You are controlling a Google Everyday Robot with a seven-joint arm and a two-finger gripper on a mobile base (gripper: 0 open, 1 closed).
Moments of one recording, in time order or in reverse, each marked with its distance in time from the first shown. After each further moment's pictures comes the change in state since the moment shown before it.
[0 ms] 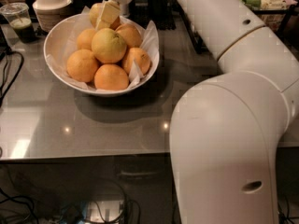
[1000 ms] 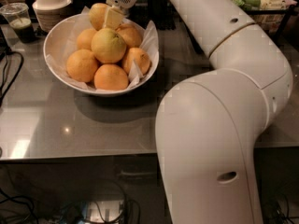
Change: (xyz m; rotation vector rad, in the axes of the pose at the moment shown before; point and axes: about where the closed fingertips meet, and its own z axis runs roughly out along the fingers) arm 0.024 0.007 0.011 -0.056 0.123 0.019
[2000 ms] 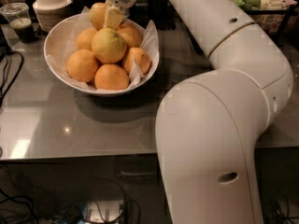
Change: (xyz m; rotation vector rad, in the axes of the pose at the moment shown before) arm 0.002 0.001 0.000 0.002 0.009 -0.038
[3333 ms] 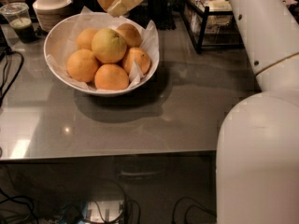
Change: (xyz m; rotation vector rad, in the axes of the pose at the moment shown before) arm -0.017 0.000 -0.105 0.039 -0.498 0.060
